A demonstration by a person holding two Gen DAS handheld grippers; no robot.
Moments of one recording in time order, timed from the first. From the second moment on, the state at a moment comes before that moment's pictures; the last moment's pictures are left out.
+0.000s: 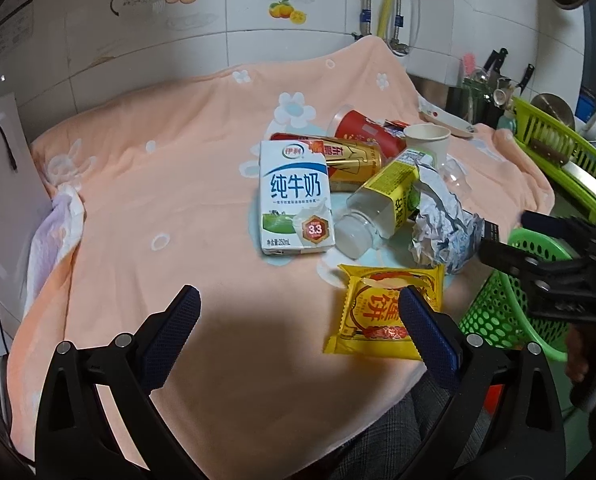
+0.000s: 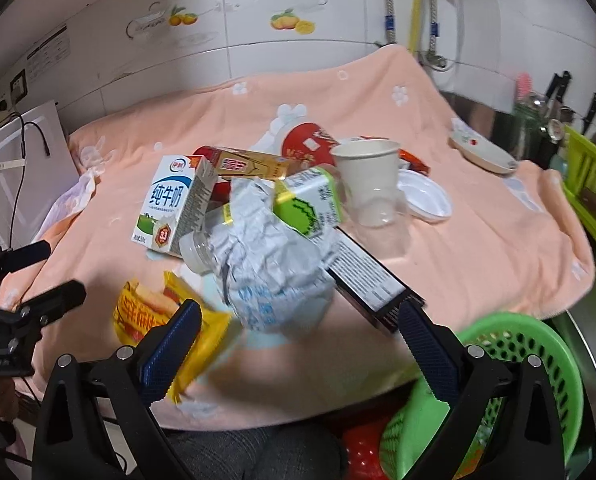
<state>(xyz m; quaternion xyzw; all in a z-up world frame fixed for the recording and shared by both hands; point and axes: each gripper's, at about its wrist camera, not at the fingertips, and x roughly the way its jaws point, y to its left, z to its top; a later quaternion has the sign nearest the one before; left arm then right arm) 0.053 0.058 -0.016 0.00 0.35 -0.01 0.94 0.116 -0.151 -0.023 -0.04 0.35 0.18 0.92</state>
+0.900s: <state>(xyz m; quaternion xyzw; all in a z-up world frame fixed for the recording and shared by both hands) 0.088 0.039 -0.056 -0.03 0.41 -0.16 0.90 0.139 -0.147 -0.038 -0.01 0.36 0.22 0.91</state>
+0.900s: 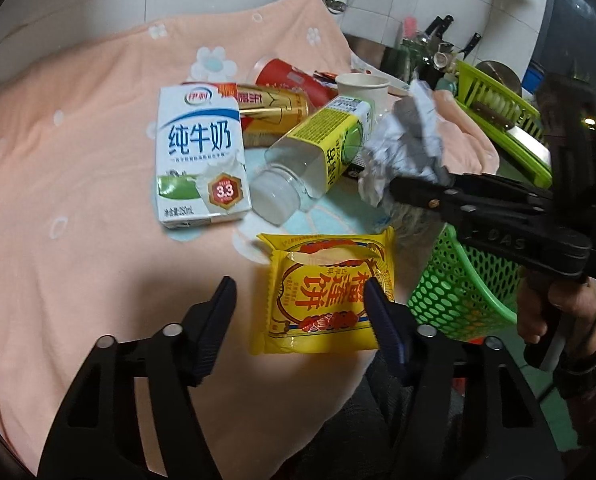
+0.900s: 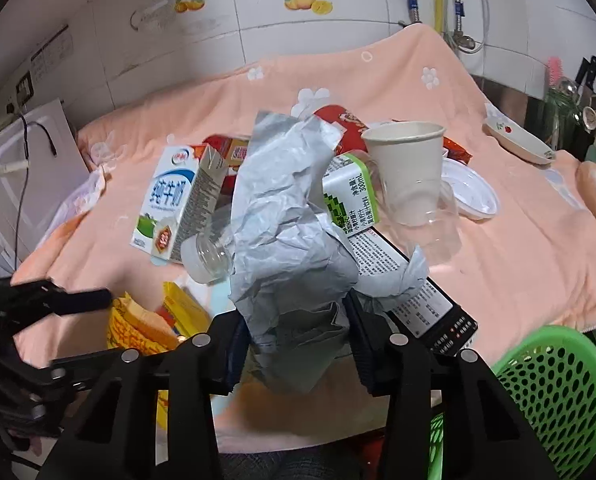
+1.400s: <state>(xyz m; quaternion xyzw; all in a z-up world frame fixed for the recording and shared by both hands) 0.087 0.034 -0.060 -0.06 0.41 -0.20 0.89 0.089 -0.210 -0.014 0.02 0.32 0.14 0.93</state>
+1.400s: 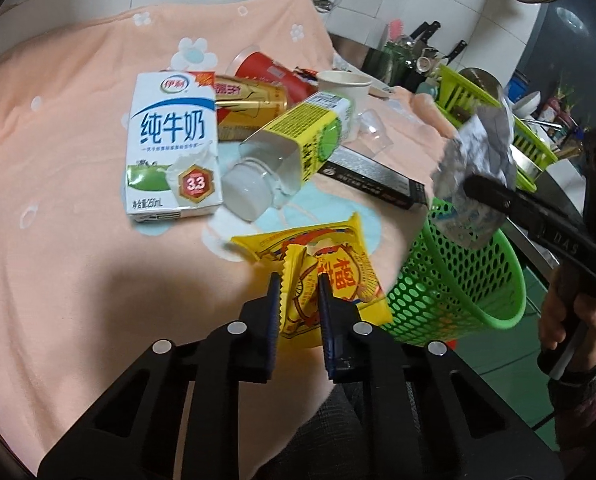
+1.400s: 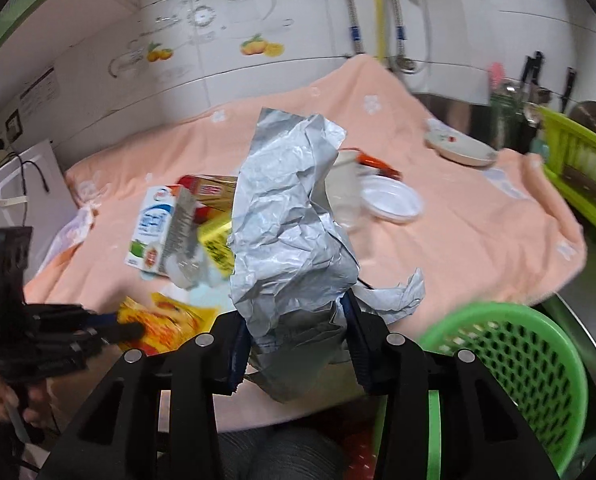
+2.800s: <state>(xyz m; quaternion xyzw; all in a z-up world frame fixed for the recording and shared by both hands) 0.107 -0.216 -0.044 0.01 0.42 -0.42 0.80 0.001 -0.380 -0.063 0.07 0.36 -0.07 0.93</state>
